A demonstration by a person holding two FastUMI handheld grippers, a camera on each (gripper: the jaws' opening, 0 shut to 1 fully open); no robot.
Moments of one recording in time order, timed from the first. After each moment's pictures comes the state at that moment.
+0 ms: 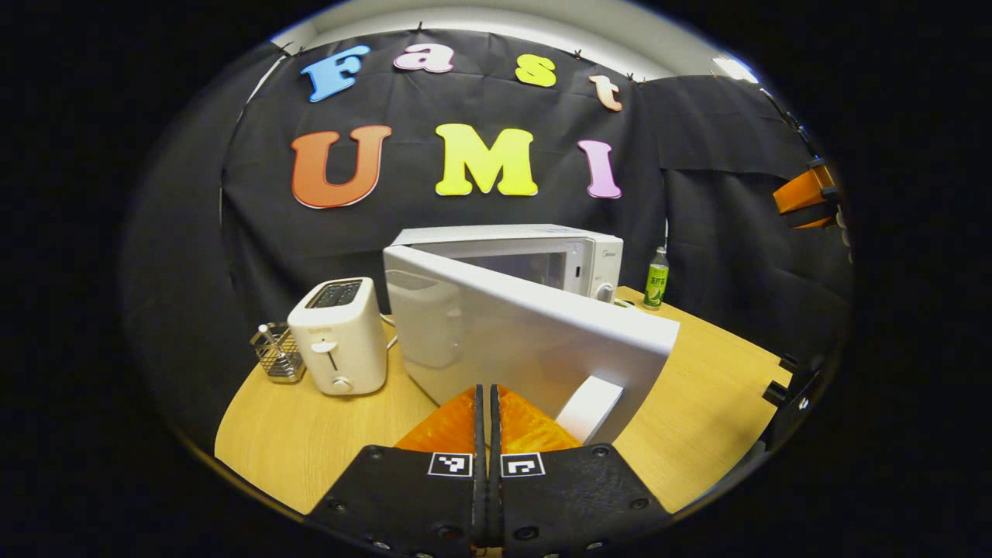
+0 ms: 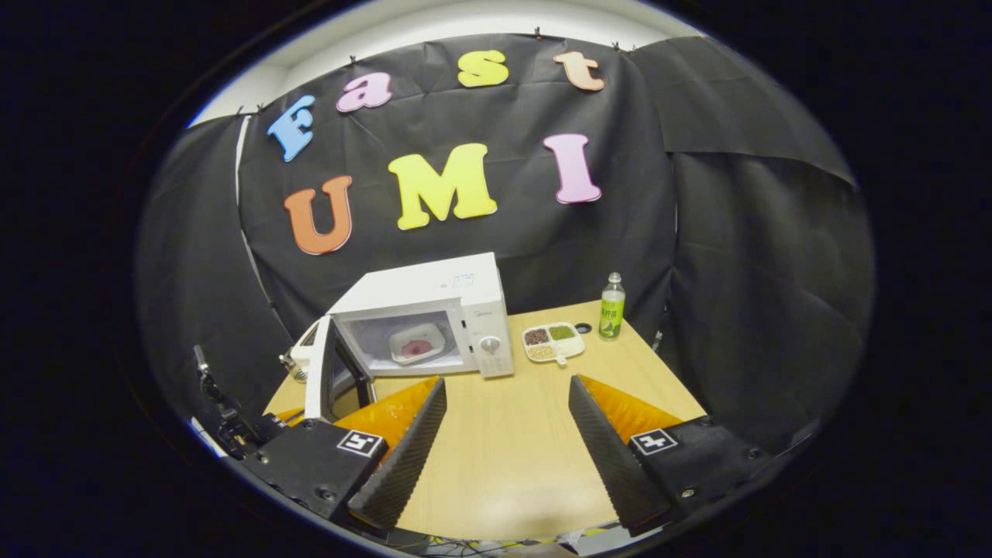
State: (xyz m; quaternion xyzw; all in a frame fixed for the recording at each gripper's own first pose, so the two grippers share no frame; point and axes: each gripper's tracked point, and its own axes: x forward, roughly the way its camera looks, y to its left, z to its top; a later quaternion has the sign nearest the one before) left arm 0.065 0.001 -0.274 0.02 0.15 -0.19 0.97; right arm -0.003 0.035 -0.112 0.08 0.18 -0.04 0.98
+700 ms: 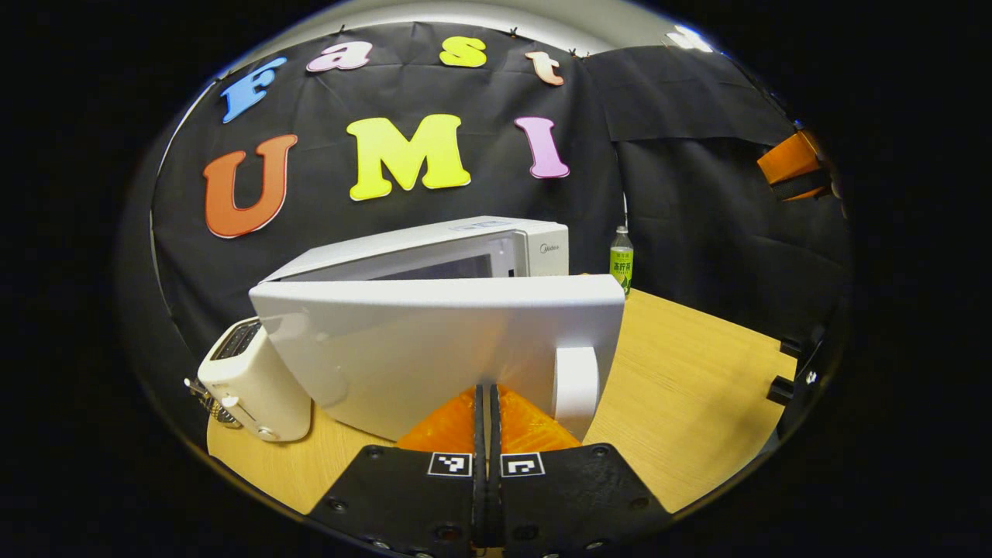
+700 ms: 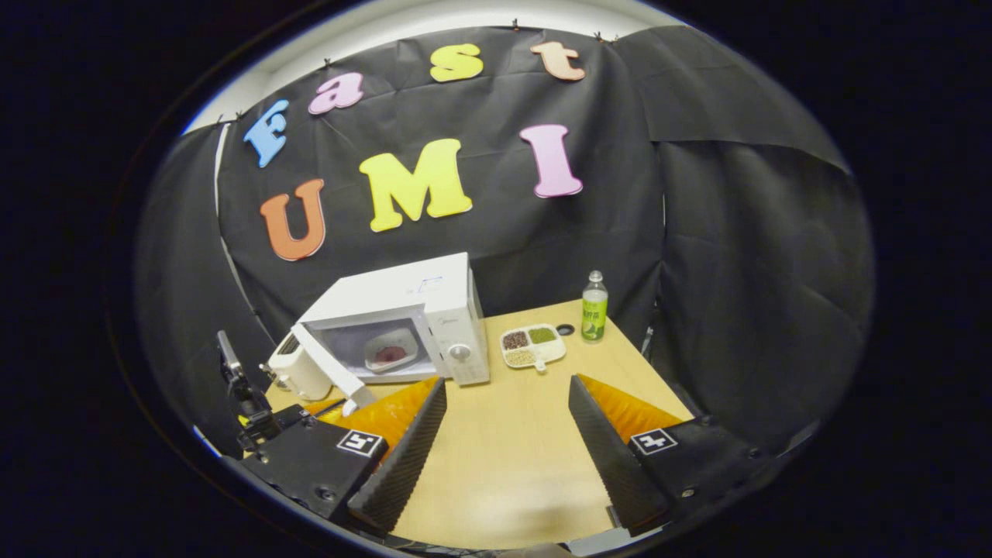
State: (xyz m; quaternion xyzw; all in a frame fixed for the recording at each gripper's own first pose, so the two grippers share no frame) left arm 0.127 -0.120 -0.270 0.07 0.15 -0.26 0.95; right arm 0.036 -0.021 -0.120 0.10 0.19 -0.05 0.97
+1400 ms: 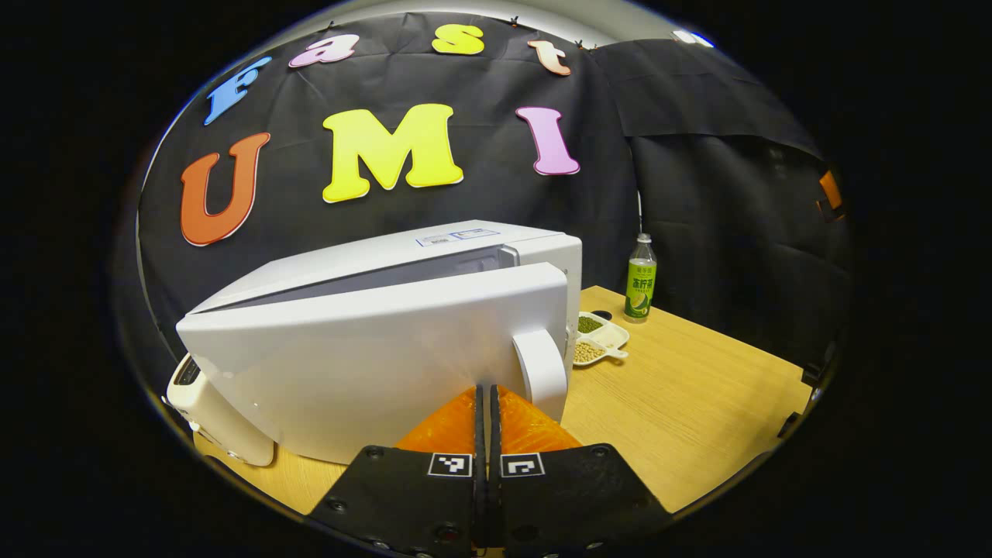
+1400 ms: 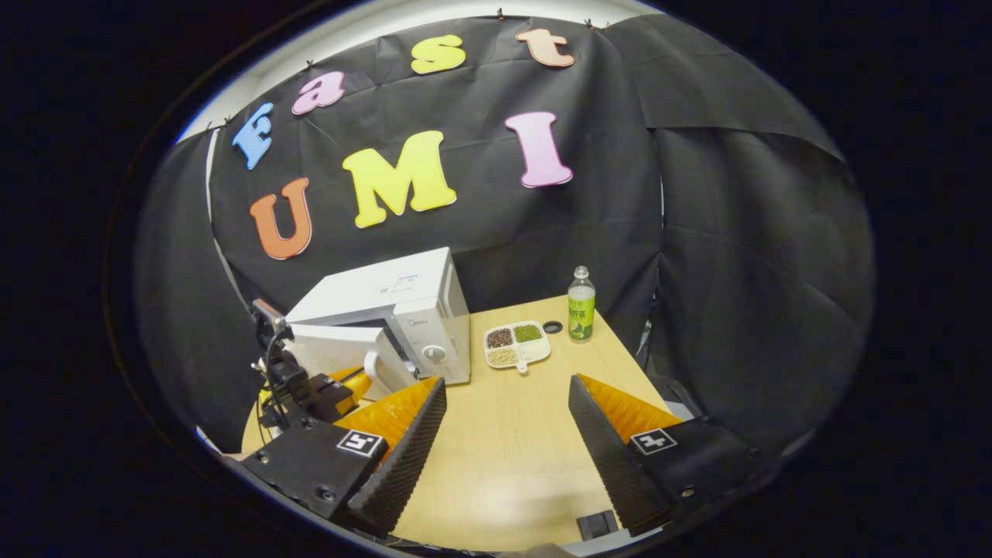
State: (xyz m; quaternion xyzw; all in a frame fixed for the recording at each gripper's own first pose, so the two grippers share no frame) left arm 0.217 -0.186 -0.270 0.06 0.15 -0.23 0.96; right arm 0.055 -0.075 -0.128 0.10 0.21 -0.04 0.97
